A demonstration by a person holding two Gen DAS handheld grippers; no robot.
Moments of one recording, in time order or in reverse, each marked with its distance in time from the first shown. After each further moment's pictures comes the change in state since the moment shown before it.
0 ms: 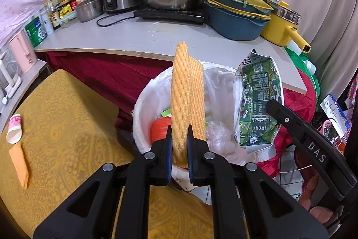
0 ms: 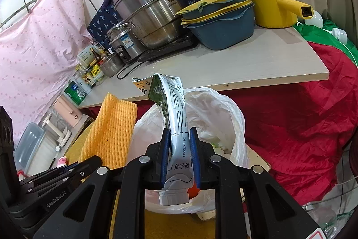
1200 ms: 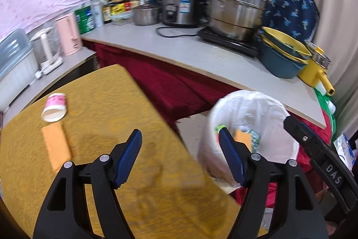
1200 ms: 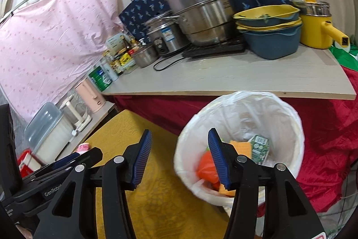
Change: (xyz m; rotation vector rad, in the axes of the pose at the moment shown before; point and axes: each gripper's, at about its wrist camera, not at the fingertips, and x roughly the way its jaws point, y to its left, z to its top) left arm -0.073 0.114 -0.021 -0.222 -0.125 0.159; right arm -0.014 0.115 -0.016 -0.144 0.006 0.106
